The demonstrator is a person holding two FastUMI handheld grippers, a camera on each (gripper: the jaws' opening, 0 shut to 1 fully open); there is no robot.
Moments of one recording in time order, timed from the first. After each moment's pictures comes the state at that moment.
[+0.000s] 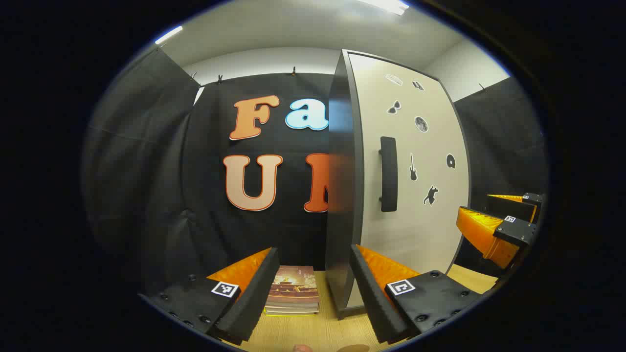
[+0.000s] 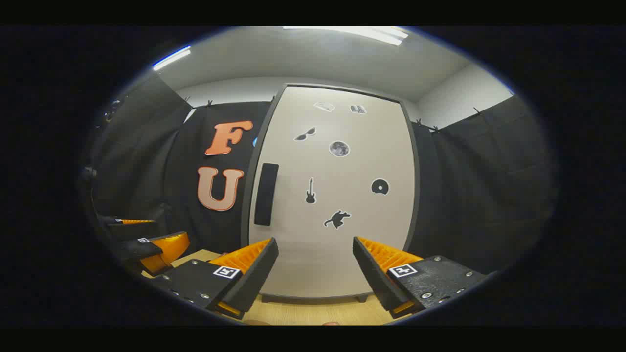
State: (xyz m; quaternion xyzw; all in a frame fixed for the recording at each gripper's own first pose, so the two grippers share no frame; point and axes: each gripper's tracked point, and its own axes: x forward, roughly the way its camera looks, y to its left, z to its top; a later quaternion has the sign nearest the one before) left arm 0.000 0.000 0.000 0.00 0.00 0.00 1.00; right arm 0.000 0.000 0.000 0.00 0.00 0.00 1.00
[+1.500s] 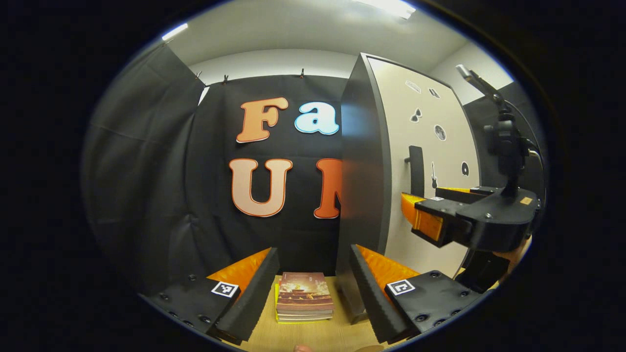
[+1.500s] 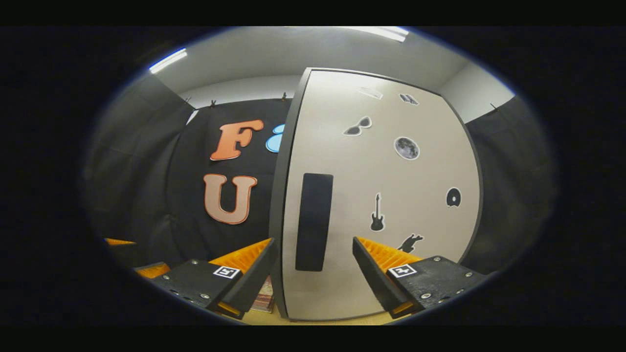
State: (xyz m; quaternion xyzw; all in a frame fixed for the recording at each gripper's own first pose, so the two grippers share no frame) left arm 0.022 0.057 0.012 0.00 -0.02 0.00 1.00; right arm 0.133 0.089 0.028 0.03 0.00 0.03 1.00
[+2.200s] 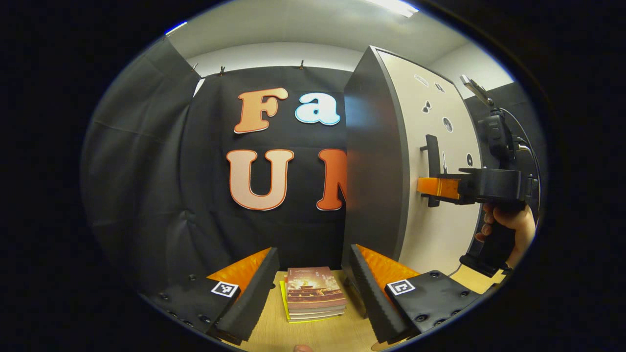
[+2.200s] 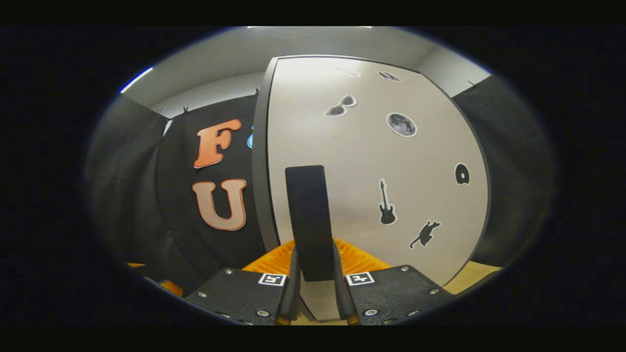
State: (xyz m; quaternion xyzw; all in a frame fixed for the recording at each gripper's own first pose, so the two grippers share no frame) left arm 0.036 0.097 -0.007 0.00 0.01 -0.02 1.00; right arm 0.150 0.092 0.020 0.10 0.03 0.00 0.99
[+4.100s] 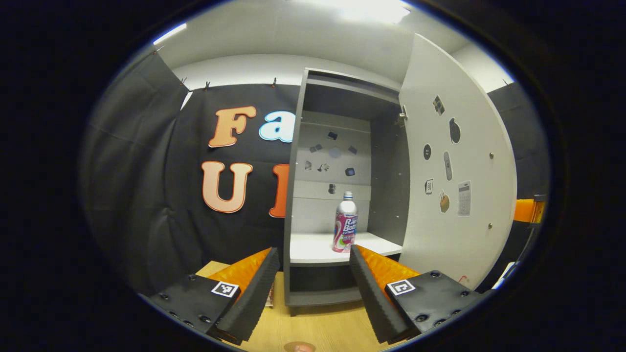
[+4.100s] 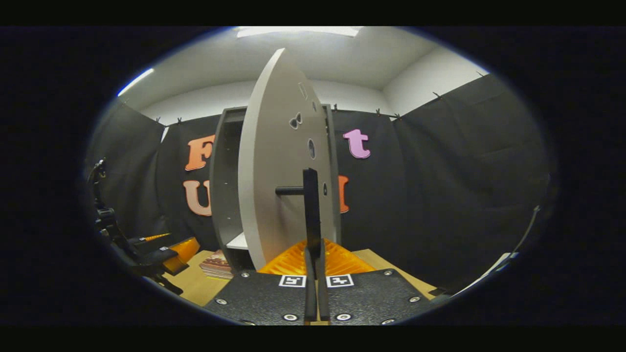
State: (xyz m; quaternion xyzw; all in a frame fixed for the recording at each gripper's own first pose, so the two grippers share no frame) left arm -0.043 -0.130 0.025 -0.03 -0.03 -0.06 1.00; right arm -0.138 -0.205 0.028 0.07 0.03 -0.05 1.00
